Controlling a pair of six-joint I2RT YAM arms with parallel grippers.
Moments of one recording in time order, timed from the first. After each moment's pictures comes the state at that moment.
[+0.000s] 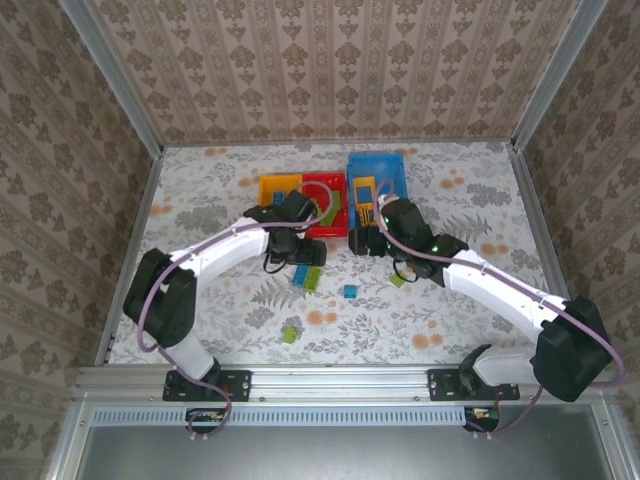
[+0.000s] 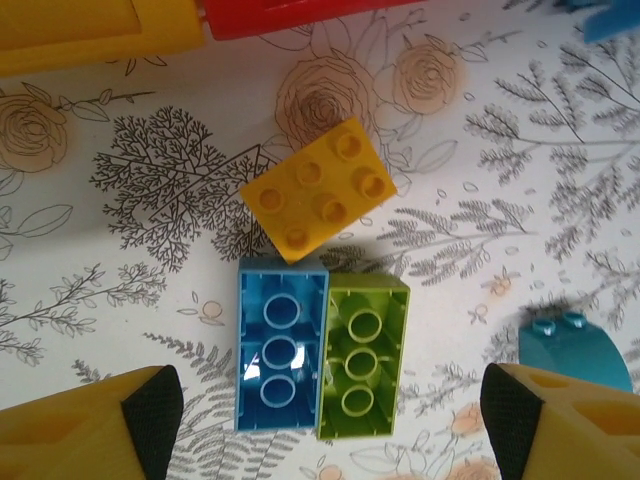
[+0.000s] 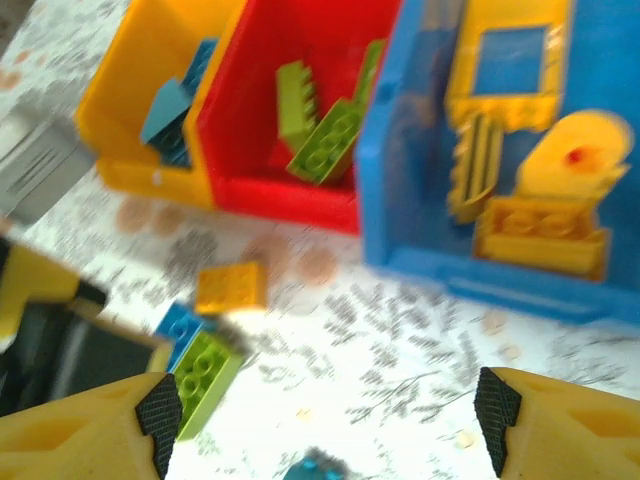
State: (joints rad) left arm -0.70 1.68 1.21 -0.78 0.07 -0.50; right arm 0.61 1.29 0.89 -0.30 0.03 0.44
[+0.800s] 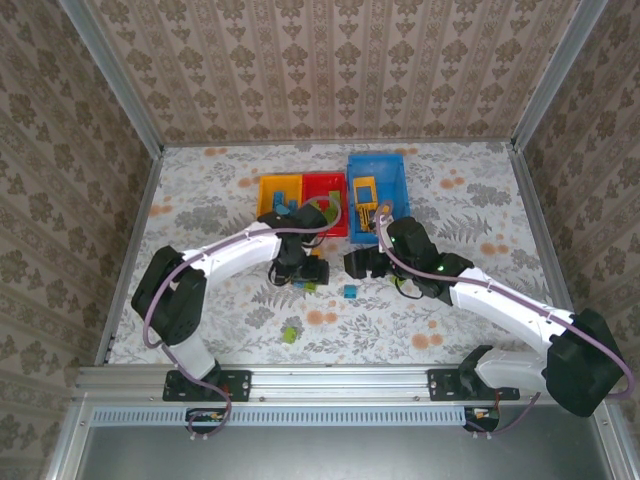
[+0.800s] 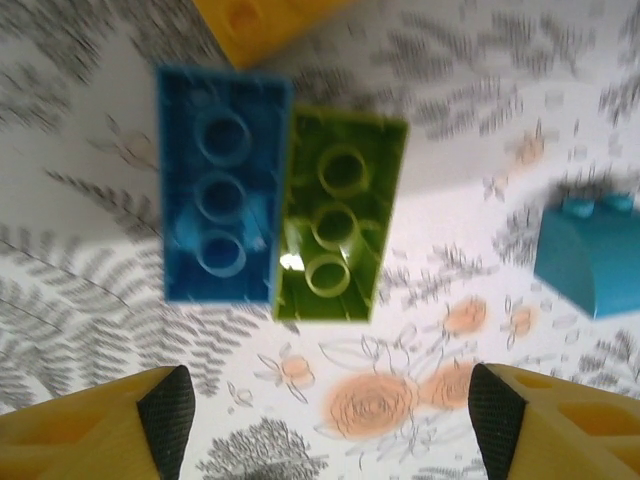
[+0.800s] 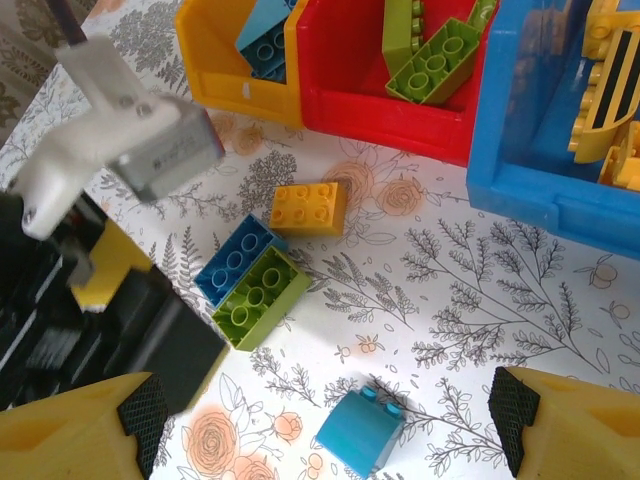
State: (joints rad) left arm -0.79 1.69 1.19 -0.92 0.14 -0.60; right arm 0.63 1.20 0.75 -0.21 -0.12 0.40
